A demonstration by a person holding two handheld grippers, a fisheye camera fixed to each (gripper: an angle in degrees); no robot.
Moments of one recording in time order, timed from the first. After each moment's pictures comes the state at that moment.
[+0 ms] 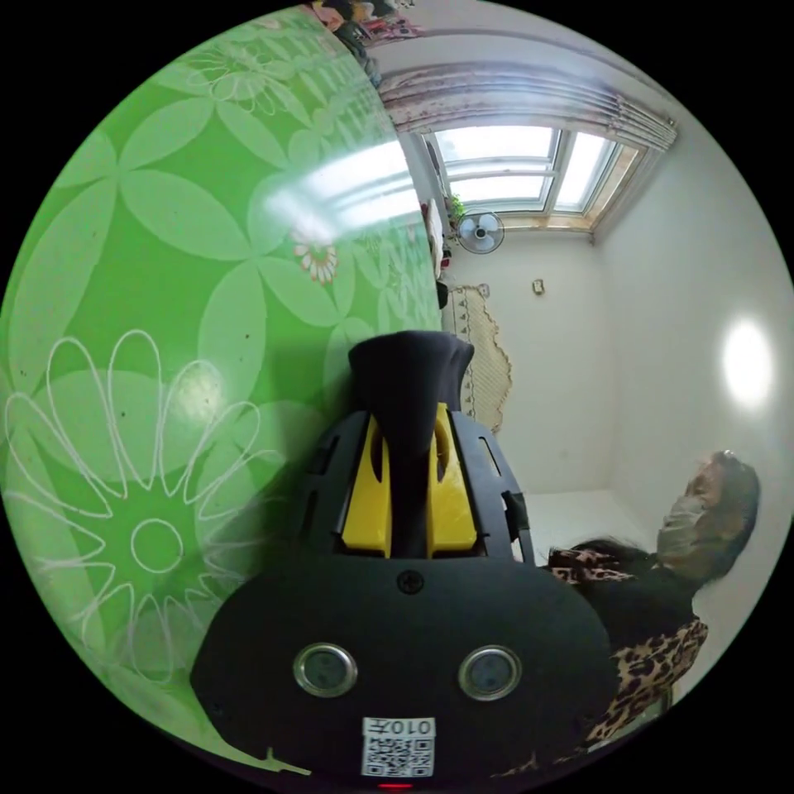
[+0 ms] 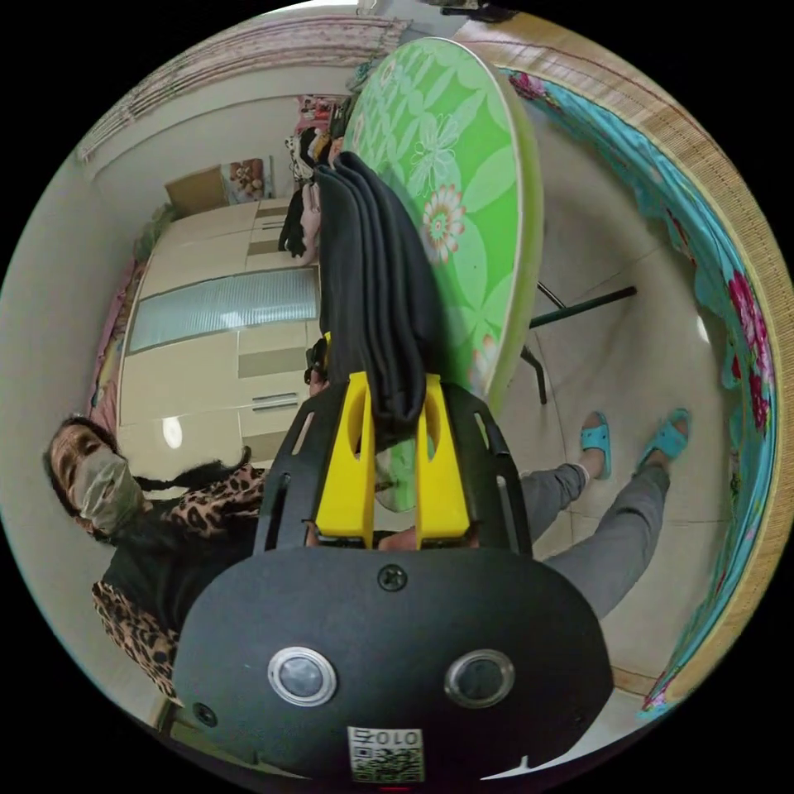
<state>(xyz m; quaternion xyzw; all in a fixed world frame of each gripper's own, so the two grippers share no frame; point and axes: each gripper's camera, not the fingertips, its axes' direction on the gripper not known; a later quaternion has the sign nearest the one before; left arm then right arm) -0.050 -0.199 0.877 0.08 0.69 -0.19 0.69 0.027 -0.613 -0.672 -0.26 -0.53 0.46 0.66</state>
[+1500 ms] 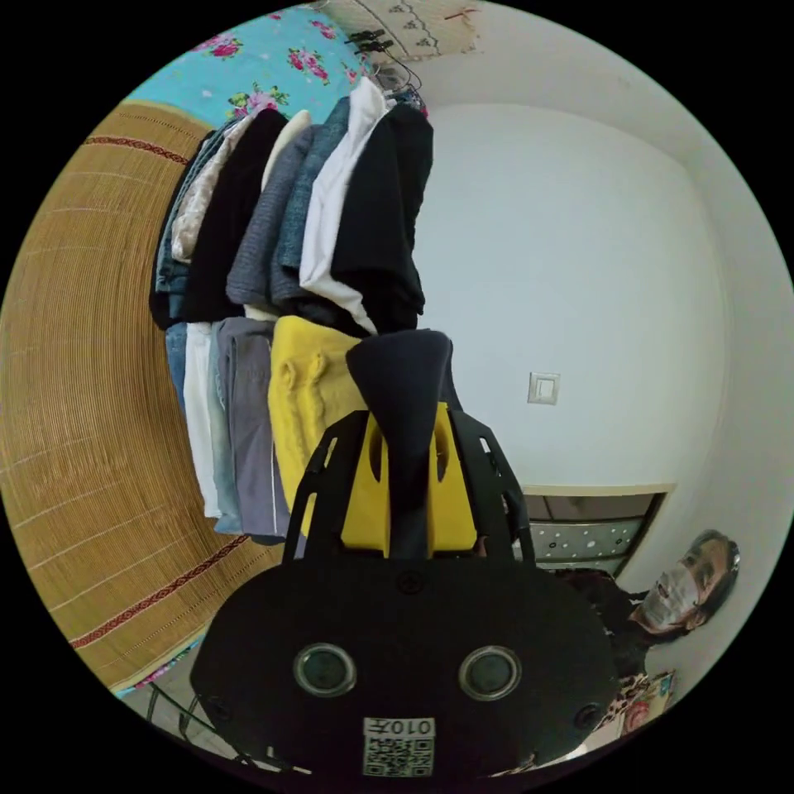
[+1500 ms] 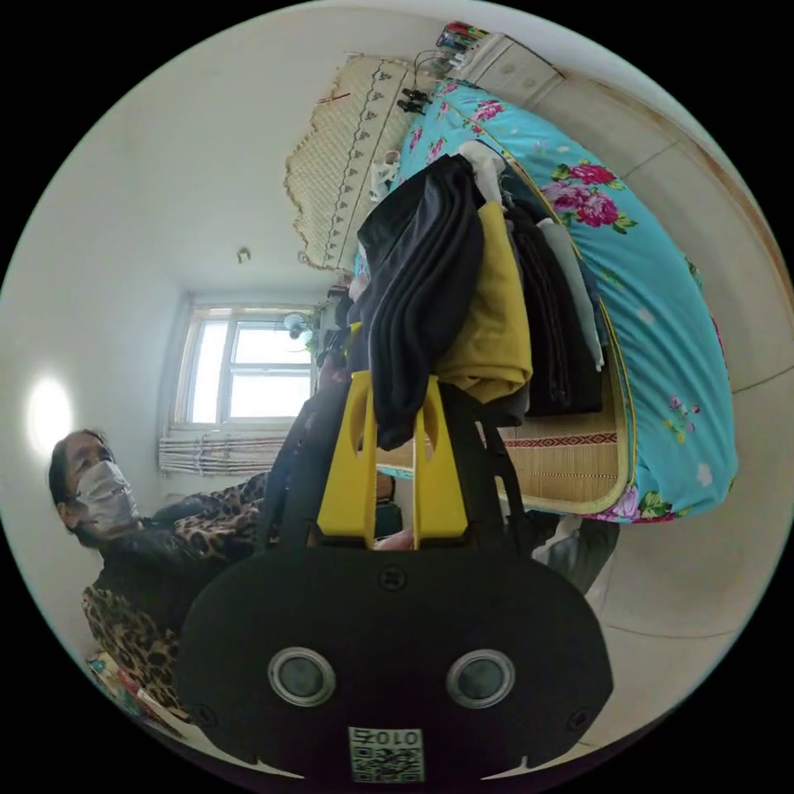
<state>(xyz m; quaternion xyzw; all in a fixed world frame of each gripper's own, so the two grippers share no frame) 1.392 -0.250 0.532 -0.28 0.60 0.49 0.56 0.095 -0.490 -1.742 0.12 -0.05 0.83 0.53</state>
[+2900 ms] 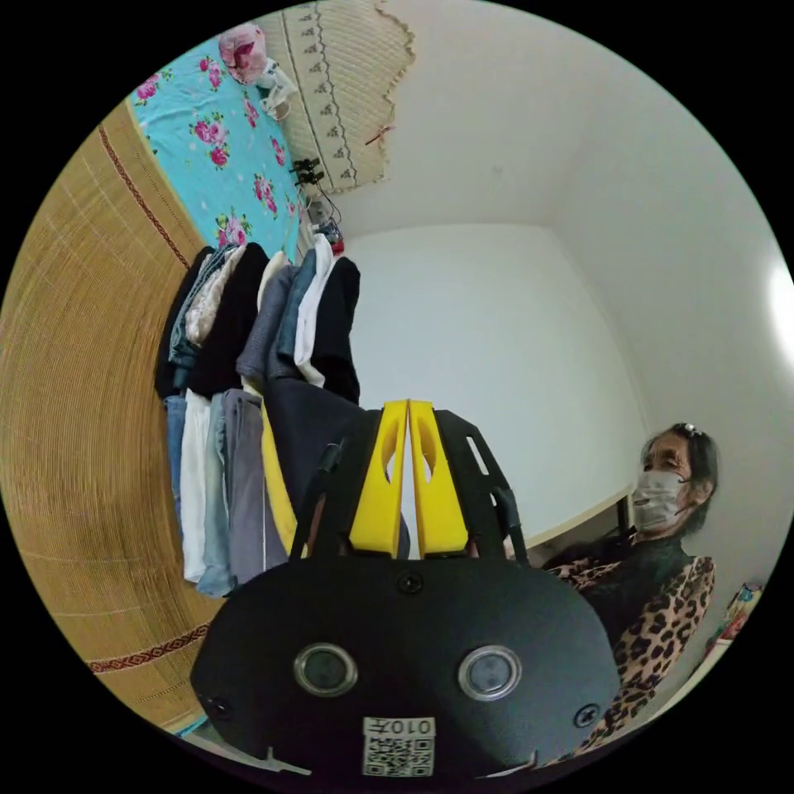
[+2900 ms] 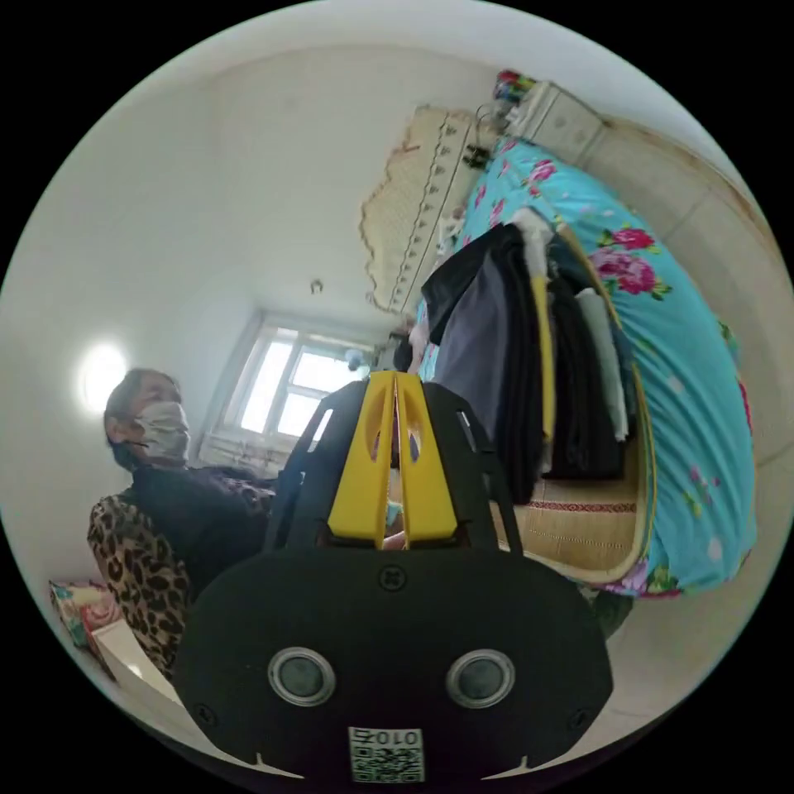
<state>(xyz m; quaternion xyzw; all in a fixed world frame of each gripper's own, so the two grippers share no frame) 1.362 -0.424 0.617 -0.12 0.81 0.35 0.46 0.003 -0.640 -1.871 0.25 -0.04 0.74 0.62</state>
